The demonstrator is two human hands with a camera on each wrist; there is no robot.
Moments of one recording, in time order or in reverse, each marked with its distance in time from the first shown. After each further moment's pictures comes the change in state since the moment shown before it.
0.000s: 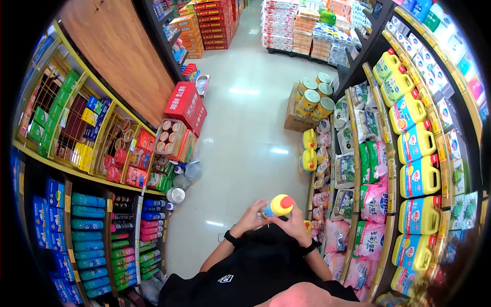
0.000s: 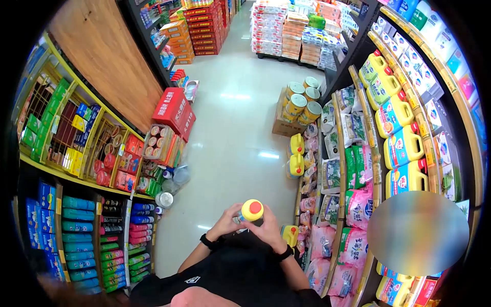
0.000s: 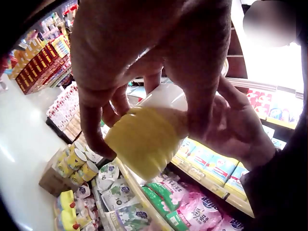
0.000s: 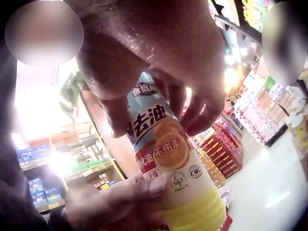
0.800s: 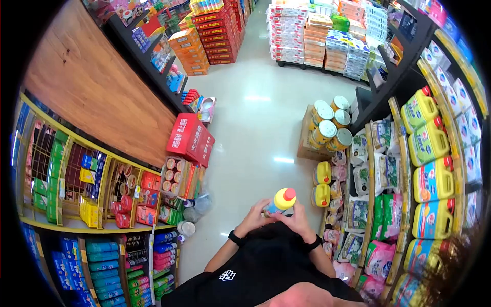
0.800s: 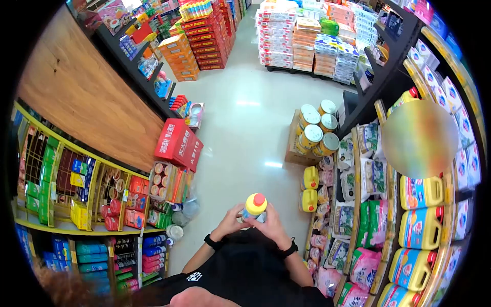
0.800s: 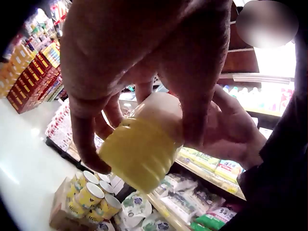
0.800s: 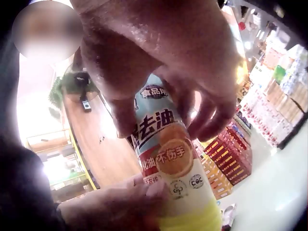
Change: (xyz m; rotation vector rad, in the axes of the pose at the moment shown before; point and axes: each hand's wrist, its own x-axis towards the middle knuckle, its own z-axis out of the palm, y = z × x) left_hand 0.295 -0.021 -0.124 0.062 0.054 -0.015; right_hand 0.330 0.053 -0.045 0.080 -0.064 -0.028
